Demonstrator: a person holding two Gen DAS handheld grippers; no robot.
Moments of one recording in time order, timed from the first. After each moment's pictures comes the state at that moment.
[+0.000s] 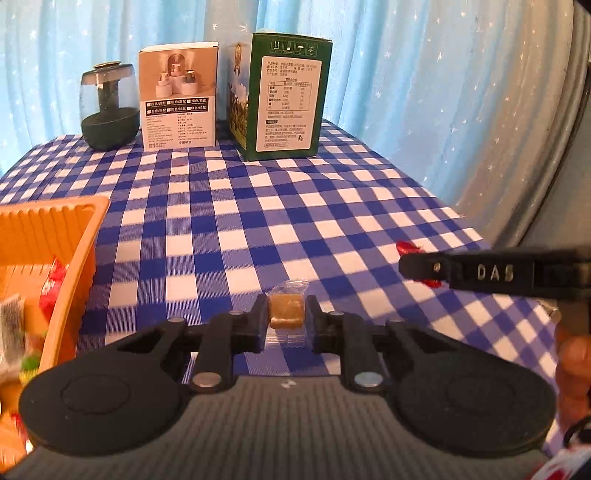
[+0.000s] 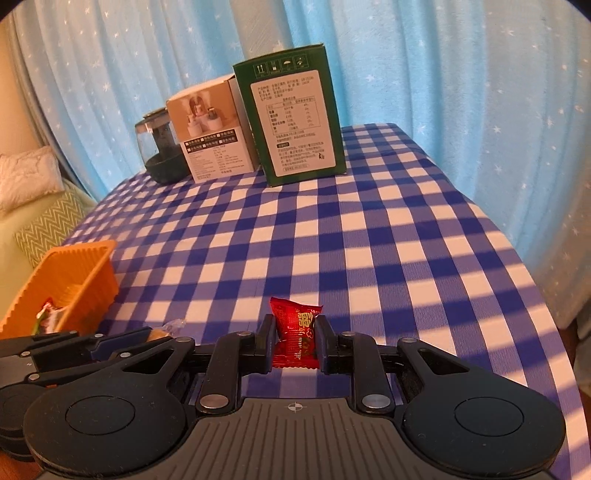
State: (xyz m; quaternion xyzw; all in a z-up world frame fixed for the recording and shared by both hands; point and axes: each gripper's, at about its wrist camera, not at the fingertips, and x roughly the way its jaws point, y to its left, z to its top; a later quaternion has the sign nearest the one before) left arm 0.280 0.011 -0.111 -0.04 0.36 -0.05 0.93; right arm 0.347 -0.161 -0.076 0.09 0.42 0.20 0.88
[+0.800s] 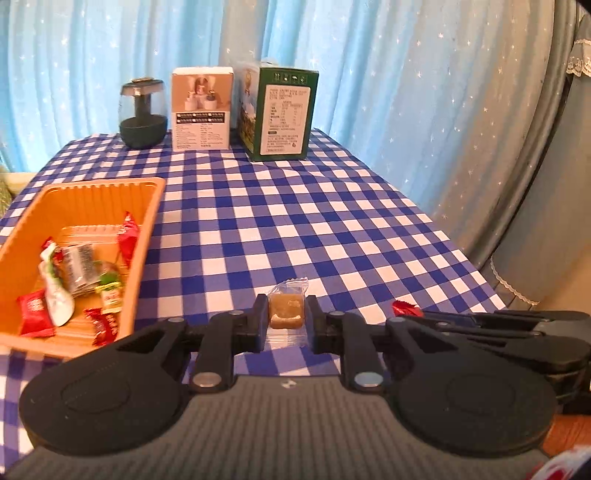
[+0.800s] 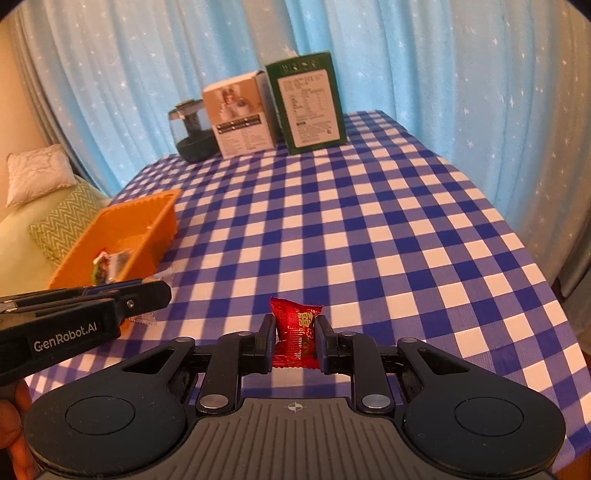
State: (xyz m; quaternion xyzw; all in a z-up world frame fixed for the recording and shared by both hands) left arm 0.142 0.014 -0.048 -0.05 0.35 -0.04 0.94; right arm 0.192 -0.156 -0.025 0.10 0.43 0.18 0.88
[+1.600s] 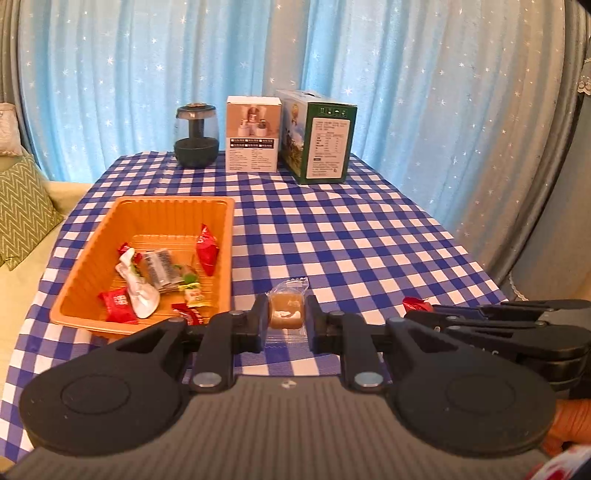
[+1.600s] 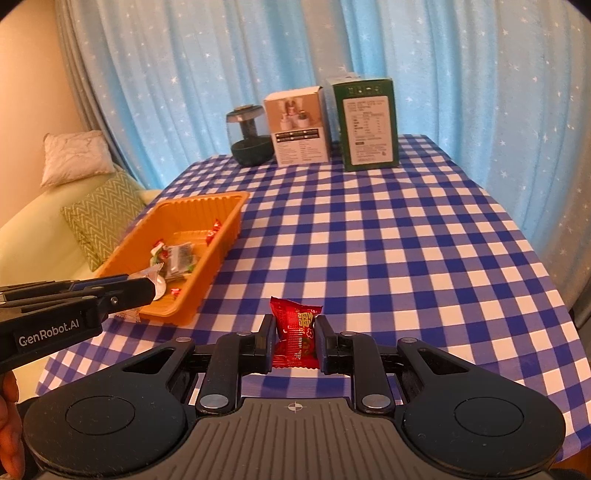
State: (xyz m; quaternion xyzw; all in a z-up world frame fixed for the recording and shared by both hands) left arm 0.079 0.063 -0.006 -0.04 0.32 0.01 0.95; right arm 0.154 -0.109 0.015 0.07 0.40 0.23 0.88
